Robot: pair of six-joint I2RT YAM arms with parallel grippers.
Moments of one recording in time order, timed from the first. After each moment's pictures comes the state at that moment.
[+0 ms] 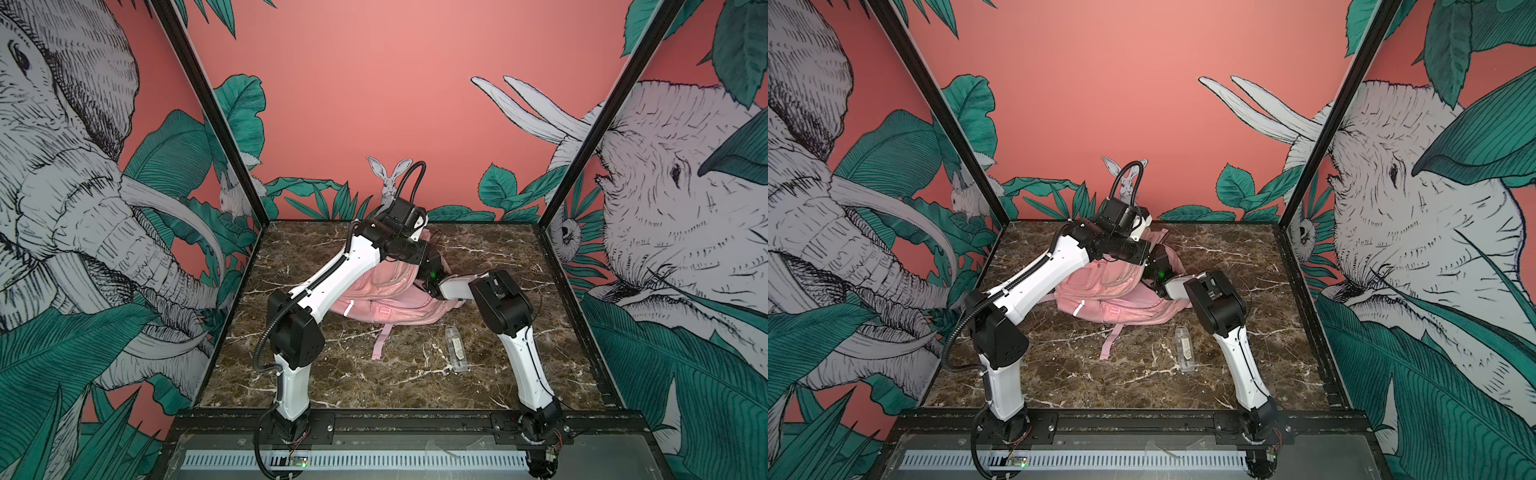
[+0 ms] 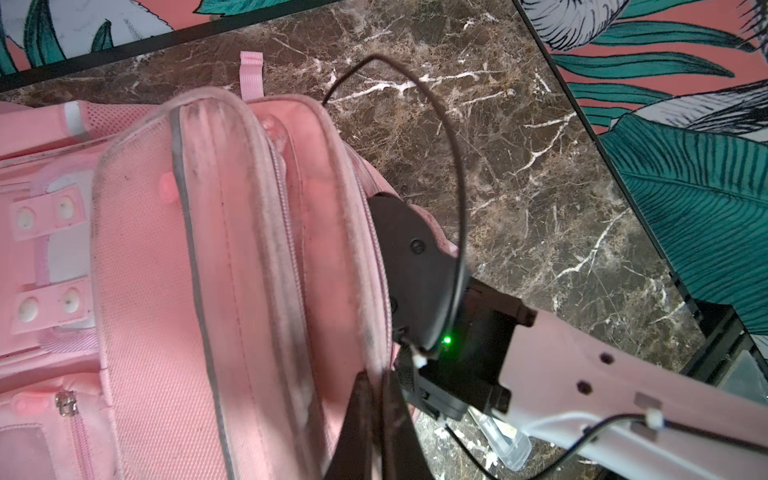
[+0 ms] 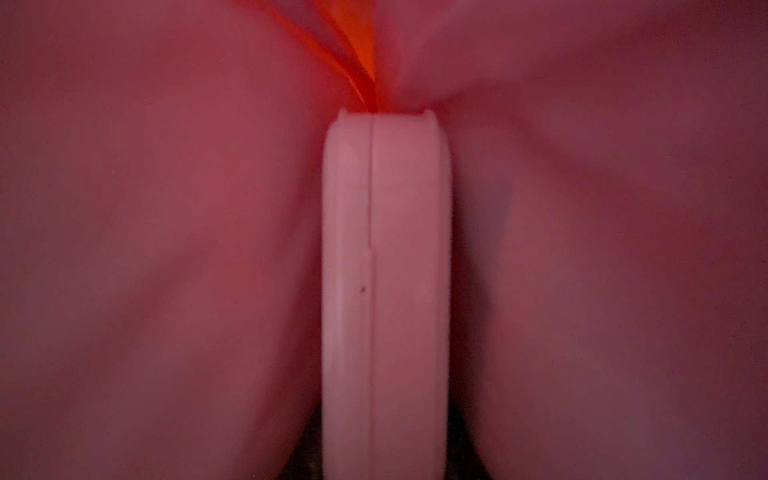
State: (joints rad) left arm -0.72 1.91 1.98 -0.92 0.14 -0.24; right arm 0.57 2.36 1.47 0.67 -0.54 1.37
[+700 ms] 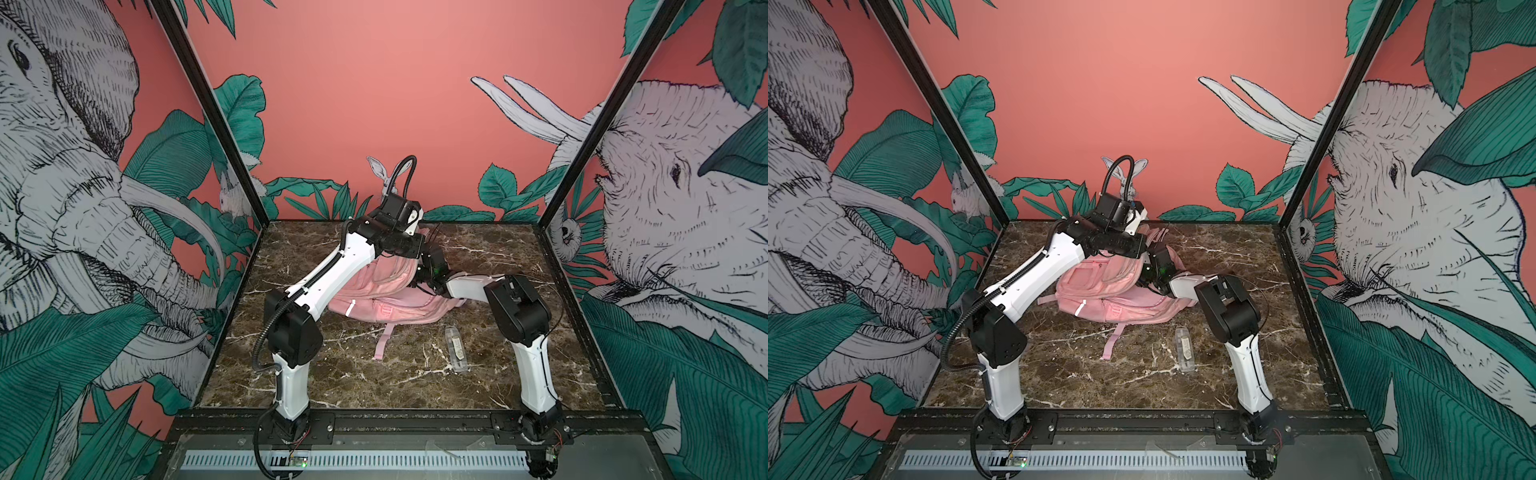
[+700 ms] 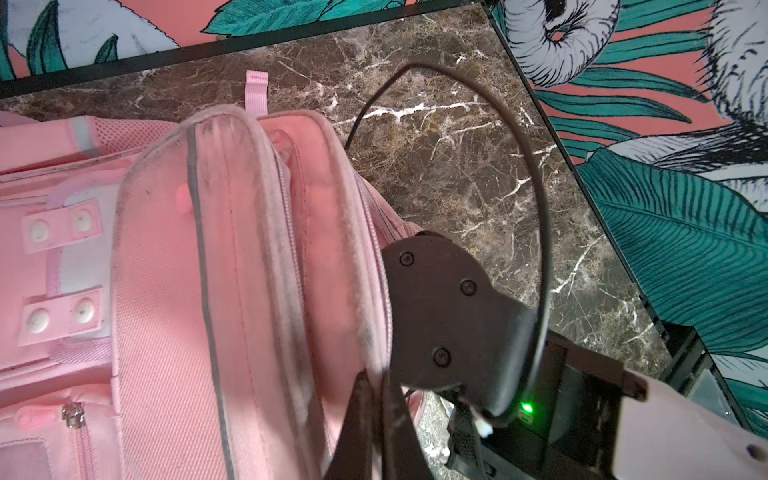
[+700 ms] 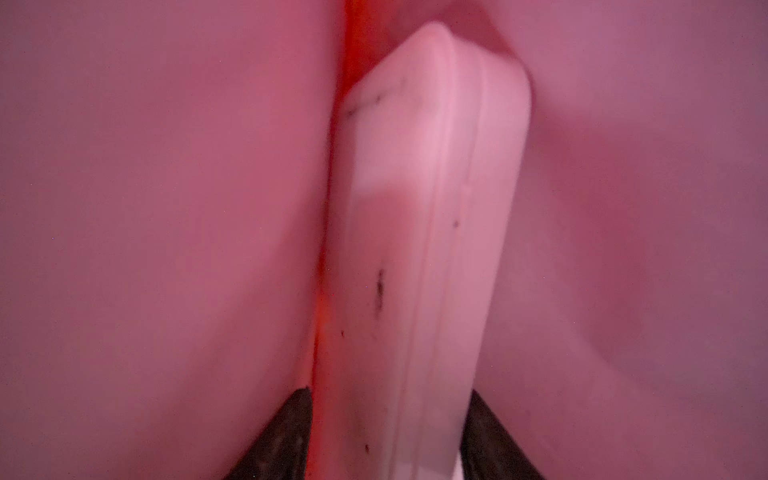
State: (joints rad) left arm -0.68 1.91 1.98 -0.87 0.19 -0.26; right arm 0.57 2.16 1.36 0.32 -0.52 1.08
